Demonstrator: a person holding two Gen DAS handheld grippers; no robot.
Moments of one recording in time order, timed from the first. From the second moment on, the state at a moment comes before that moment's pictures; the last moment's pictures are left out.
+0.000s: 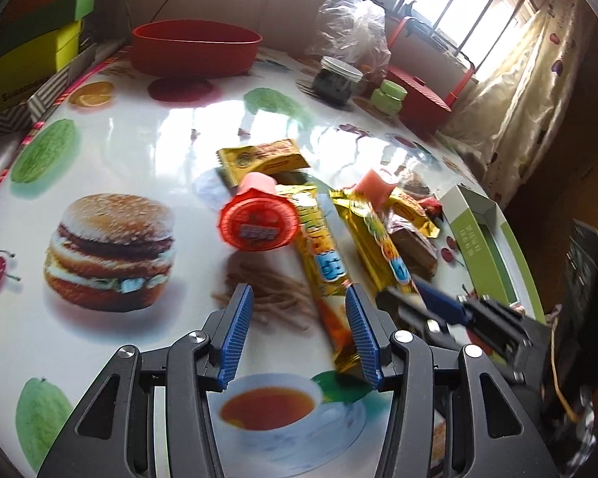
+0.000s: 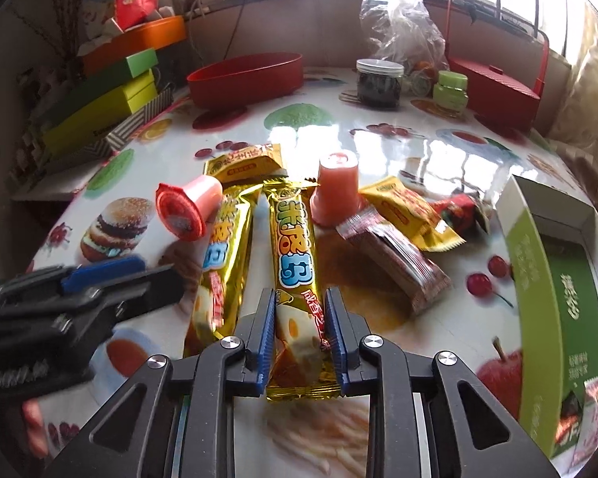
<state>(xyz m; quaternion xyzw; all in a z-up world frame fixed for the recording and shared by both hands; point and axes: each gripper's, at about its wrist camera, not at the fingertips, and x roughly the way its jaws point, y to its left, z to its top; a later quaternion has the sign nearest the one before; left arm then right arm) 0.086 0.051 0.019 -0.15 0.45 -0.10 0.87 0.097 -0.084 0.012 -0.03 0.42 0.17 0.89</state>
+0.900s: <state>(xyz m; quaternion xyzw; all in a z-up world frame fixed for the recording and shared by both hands) 0.106 0.014 0.007 -0.05 0.45 -0.04 0.89 0.076 -0.115 0.008 -0.03 0.42 0.15 0.89</state>
